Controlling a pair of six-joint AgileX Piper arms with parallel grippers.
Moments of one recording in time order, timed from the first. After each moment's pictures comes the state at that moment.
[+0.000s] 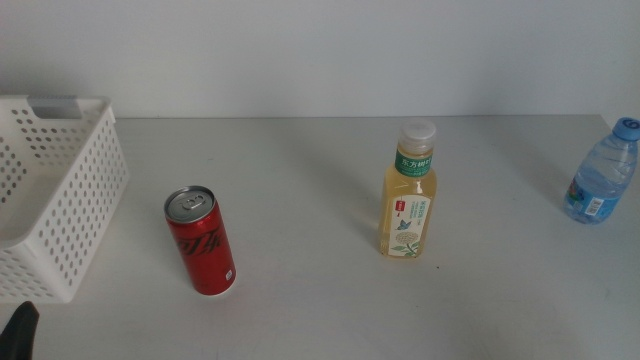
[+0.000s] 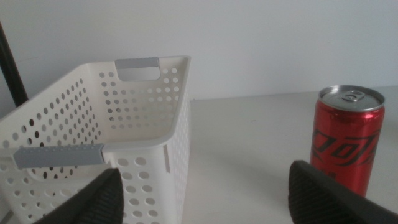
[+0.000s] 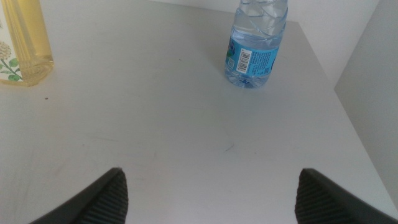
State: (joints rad) left arm 0.00 -0.01 0.03 0.05 0.11 -0.02; right arm 0.00 -0.01 0.02 -0.06 0.38 -0.06
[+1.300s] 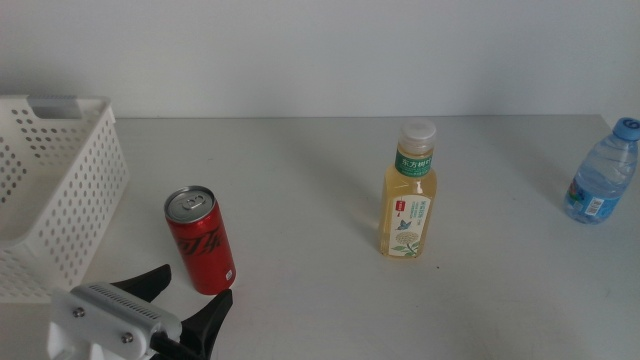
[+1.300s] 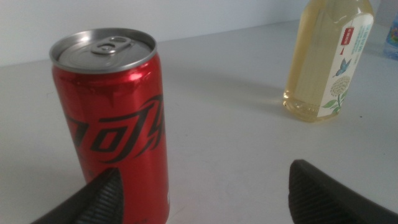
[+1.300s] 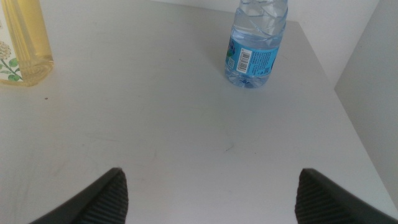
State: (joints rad) left arm -0.61 1.37 0.02 -0.17 -1.13 -0.03; right arm 0.00 -0.01 0.02 -0.06 0.38 -0.06
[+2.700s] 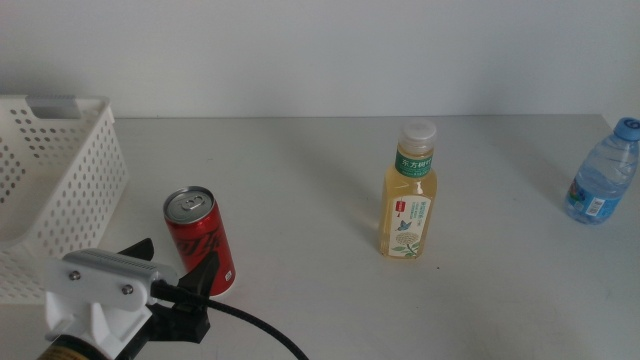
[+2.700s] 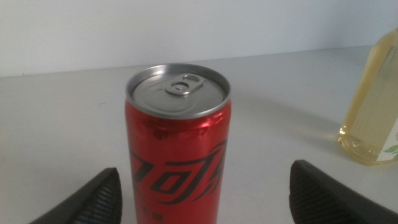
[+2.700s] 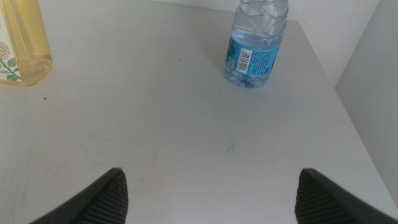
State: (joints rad) left arm -0.61 1.37 -0.06 -0.34 -1.09 0.02; right arm 0.00 -0.01 0.02 -0.06 0.38 -0.06
